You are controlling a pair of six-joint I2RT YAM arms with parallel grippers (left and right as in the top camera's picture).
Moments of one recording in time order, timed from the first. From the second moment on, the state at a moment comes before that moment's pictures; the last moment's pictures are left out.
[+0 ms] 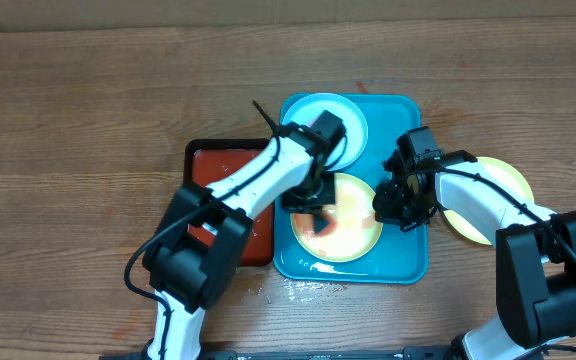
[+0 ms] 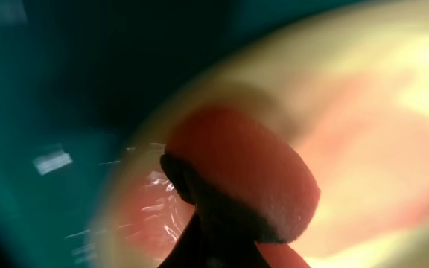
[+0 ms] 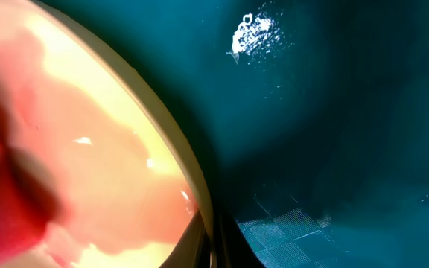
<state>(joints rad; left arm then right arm) -0.61 2.09 1.50 -1.00 0.18 -0.64 0.24 1.76 0.97 -0.72 -0.31 0.29</state>
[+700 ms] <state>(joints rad) -0.64 2.16 1.53 -0.72 0.42 -0.49 0.24 1.76 0.97 -0.72 -0.31 0.30</state>
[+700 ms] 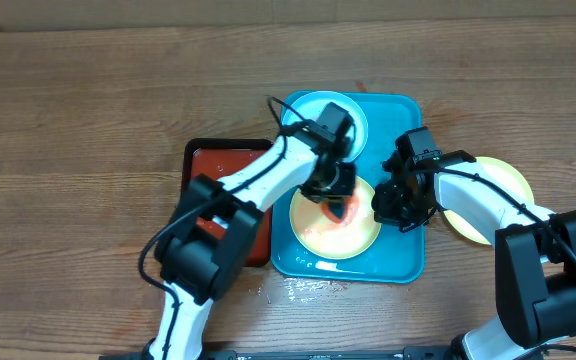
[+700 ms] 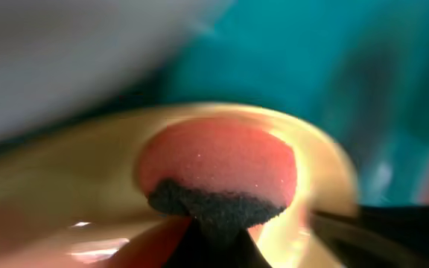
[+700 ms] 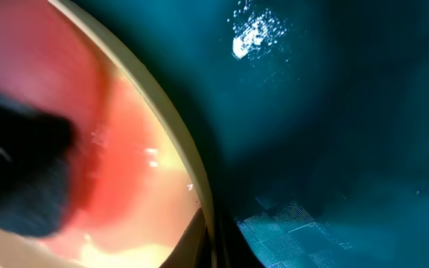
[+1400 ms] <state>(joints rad) -0.62 2.18 1.56 -1.09 0.38 -0.57 0.25 1.76 0.97 -0.72 -0.33 0.31</state>
